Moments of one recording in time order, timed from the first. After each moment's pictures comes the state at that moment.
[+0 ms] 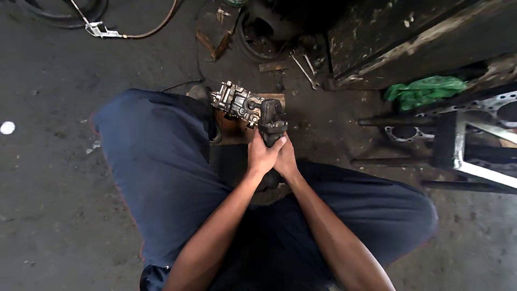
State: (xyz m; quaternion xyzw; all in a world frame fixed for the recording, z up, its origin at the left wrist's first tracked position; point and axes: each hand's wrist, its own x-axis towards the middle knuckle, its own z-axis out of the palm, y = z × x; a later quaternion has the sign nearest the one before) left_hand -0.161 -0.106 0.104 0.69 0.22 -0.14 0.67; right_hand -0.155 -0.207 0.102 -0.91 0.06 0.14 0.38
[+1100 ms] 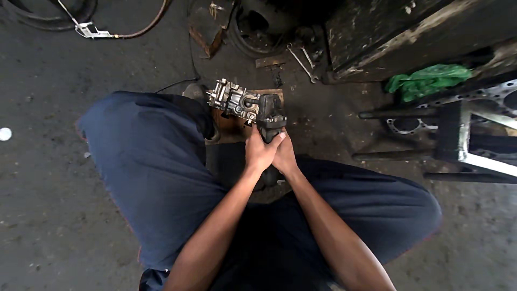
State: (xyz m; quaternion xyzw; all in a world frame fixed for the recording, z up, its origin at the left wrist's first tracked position) left_hand -0.155 -0.105 0.107 0.71 0.22 -0.16 0.64; right_hand -0.150 -0.208 0.101 -0.90 0.08 0.15 0.41
